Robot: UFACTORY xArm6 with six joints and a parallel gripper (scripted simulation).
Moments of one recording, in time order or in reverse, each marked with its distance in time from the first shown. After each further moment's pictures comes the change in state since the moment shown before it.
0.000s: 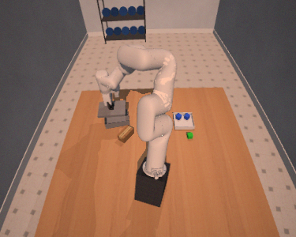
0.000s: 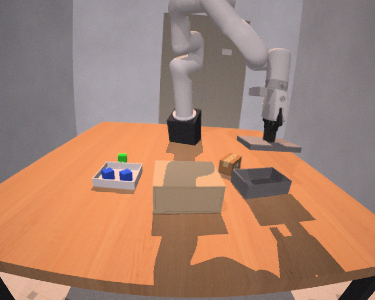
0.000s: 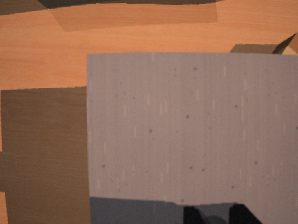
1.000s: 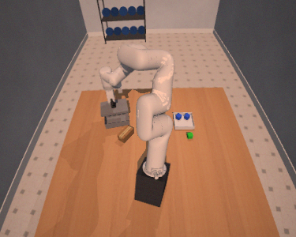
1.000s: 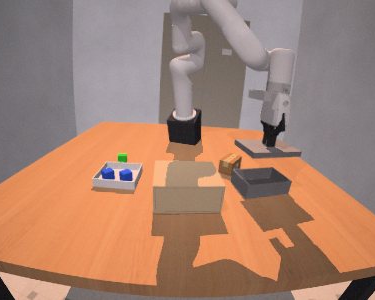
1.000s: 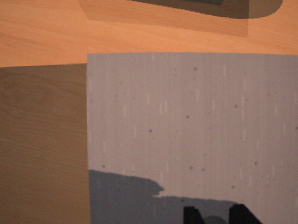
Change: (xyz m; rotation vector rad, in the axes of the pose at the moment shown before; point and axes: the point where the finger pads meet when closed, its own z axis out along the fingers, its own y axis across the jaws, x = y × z) arm 0.011 -0.024 0.010 -0.075 -0.018 -0.145
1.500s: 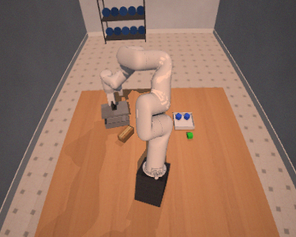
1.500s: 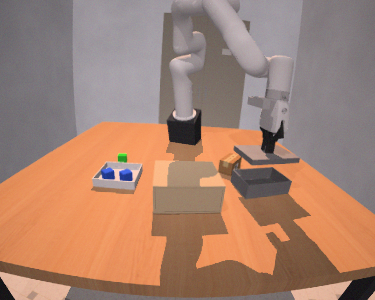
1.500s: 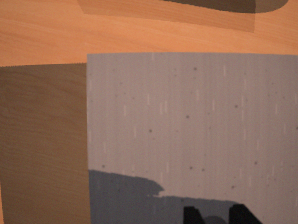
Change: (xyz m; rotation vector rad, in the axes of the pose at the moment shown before) arm 0.000 0.000 0.022 0.000 0.000 0.000
